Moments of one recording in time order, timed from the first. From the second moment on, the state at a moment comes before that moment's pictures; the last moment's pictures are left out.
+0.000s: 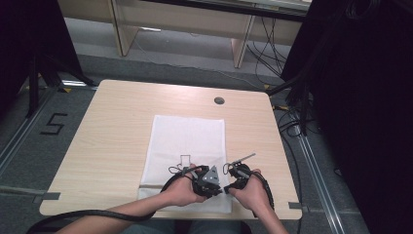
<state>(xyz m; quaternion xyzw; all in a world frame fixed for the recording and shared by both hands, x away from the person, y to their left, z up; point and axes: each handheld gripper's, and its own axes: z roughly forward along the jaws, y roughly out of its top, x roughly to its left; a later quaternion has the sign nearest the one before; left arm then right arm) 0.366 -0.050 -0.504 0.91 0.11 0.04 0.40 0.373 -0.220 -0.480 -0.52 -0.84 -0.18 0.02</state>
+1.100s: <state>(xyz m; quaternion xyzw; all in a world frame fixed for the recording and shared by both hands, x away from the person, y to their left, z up) 0.365 -0.035 -0.494 0.91 0.11 0.03 0.41 0.370 -0.218 -0.478 -0.54 -0.83 -0.17 0.03</state>
